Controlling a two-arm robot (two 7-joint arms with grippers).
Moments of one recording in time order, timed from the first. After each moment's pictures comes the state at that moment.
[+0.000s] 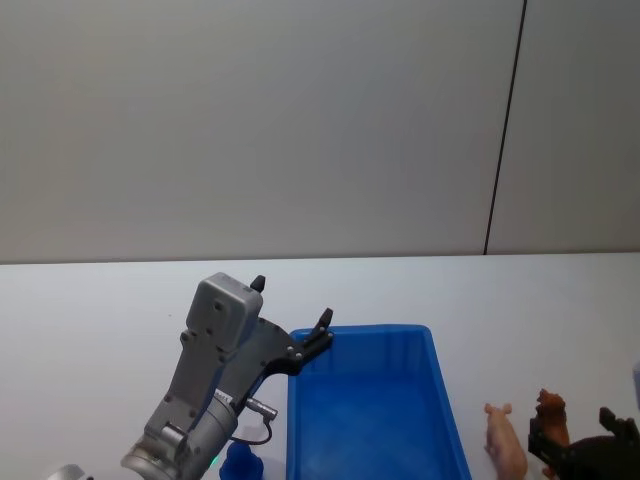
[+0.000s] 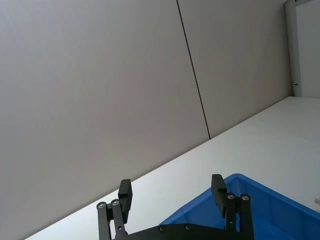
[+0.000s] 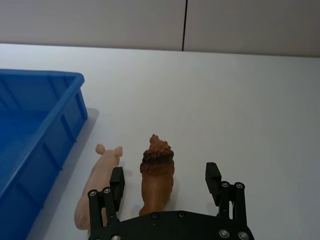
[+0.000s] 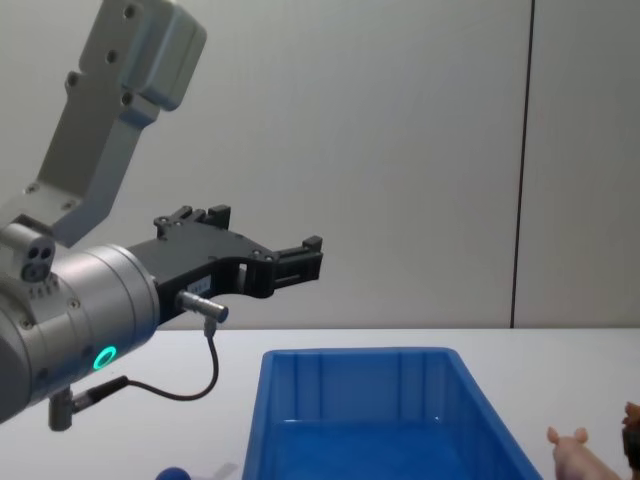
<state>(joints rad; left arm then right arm) -0.24 0.38 0.45 -1.63 -0.20 0.01 -0.01 -0.08 0.32 -0.21 -1.71 0.31 0.29 -0.10</state>
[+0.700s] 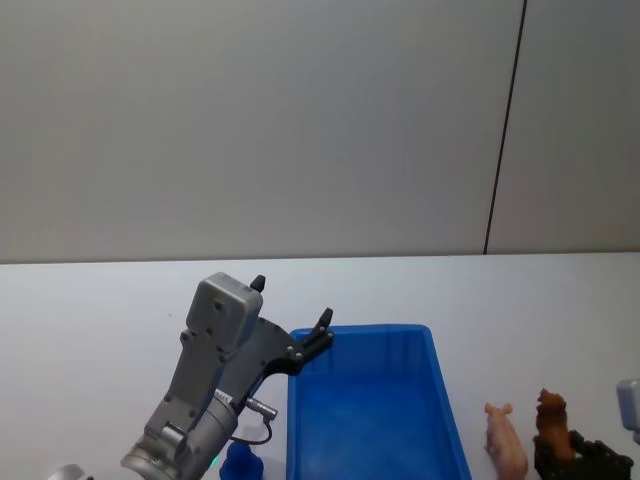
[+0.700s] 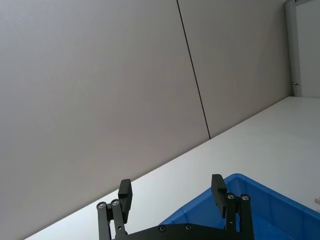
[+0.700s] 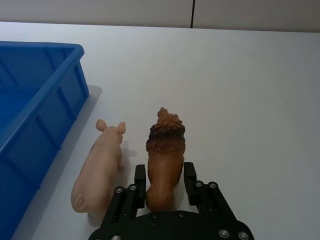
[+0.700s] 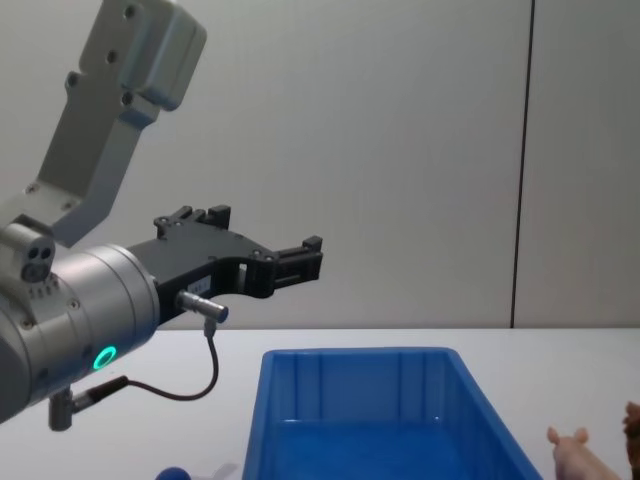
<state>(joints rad) -0.24 0.38 0.45 -1.63 -0.20 0.01 -0.01 -0.06 0.29 -0.21 -1.63 0.30 0.28 -0.05</state>
